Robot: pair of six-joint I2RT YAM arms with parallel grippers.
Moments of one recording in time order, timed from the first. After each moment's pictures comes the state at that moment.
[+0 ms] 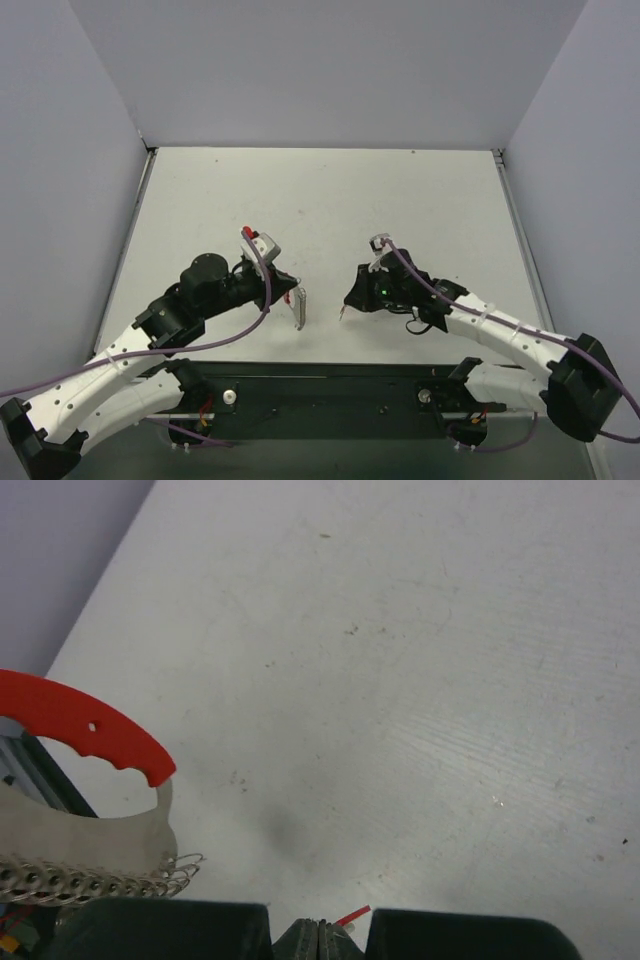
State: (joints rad) left arm -0.81 0.74 0.73 -0.25 0.16 -0.19; right arm 0.76 1.14 0.60 -0.17 -0.15 0.55
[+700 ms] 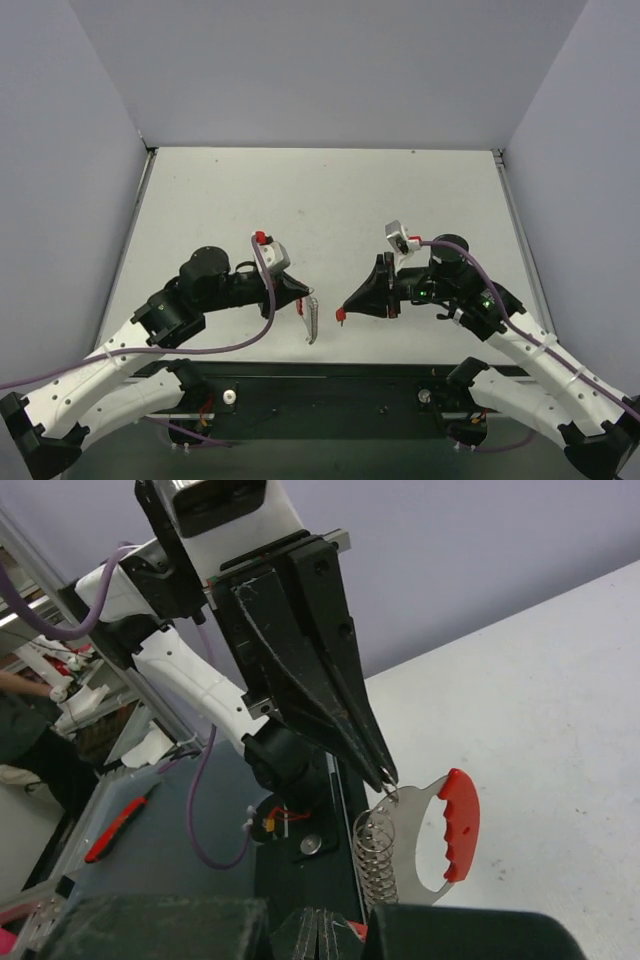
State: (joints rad) left arm -0.83 0.79 0.81 -0.26 0.42 -0.06; right arm 0.68 0.83 0.78 -0.22 -0.81 0.23
